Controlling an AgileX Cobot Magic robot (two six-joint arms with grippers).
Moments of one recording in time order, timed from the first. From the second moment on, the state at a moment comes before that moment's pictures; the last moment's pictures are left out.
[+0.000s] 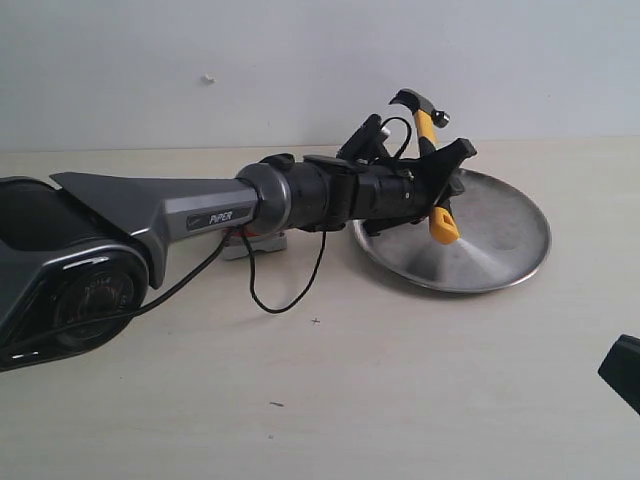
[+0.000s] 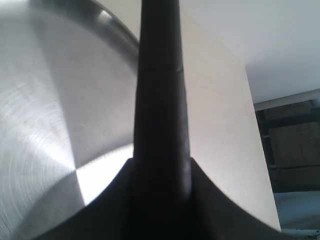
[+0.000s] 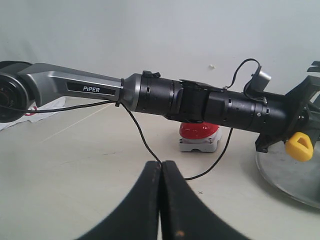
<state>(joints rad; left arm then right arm) -0.73 2.60 -2.06 -1.75 0.20 0.69 0.56 0.12 0.00 -1.49 -0.16 1.76</state>
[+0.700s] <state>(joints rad) -0.74 2.63 -2.06 -1.75 0.20 0.70 0.56 0.12 0.00 -1.49 -0.16 1.76</state>
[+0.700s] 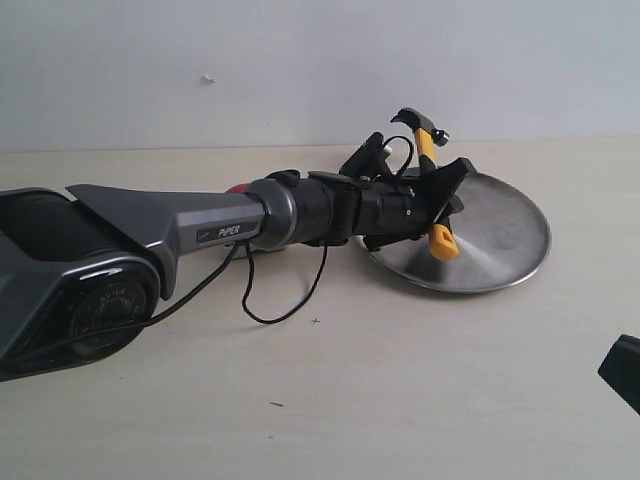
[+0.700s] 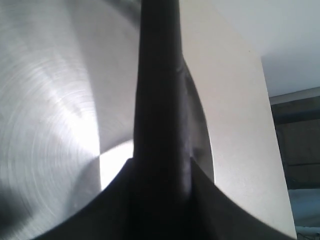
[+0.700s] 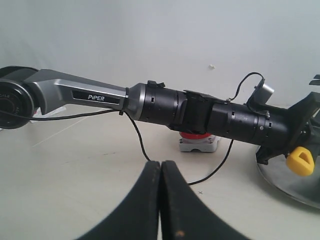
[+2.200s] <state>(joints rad) -0.72 2.63 -2.07 -1.75 0.36 0.71 0.56 0.12 0.00 -1.49 -0.16 1.76</state>
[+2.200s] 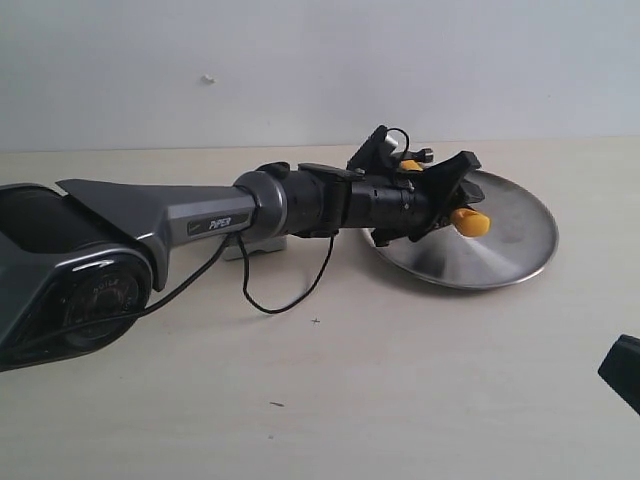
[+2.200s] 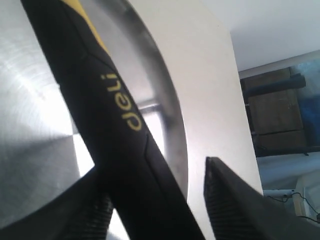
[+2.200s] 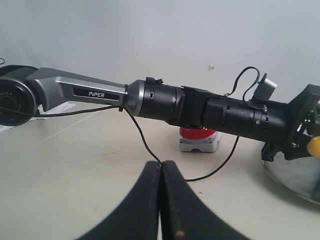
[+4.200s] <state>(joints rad) -0.80 1.43 -1.09 -1.25 0.34 0.88 0.56 0.12 0.00 -1.49 -0.16 1.76</state>
